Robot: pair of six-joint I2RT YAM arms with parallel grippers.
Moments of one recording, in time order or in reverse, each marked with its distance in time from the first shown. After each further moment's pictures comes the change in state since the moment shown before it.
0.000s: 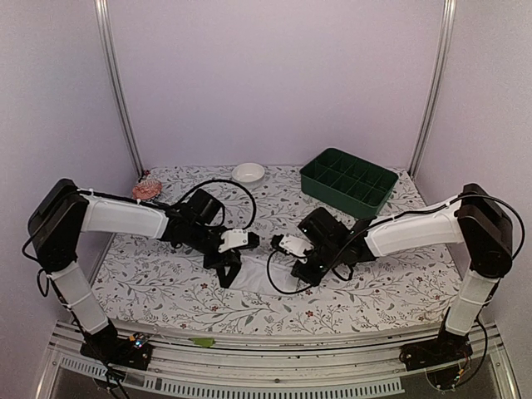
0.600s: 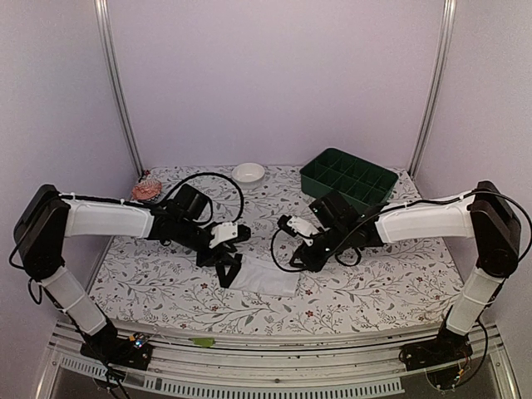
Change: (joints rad) left arm 0.048 -0.110 -0.056 -0.002 0.125 -0.045; right arm -0.090 -0.052 0.037 -0.031 -0.183 0.107
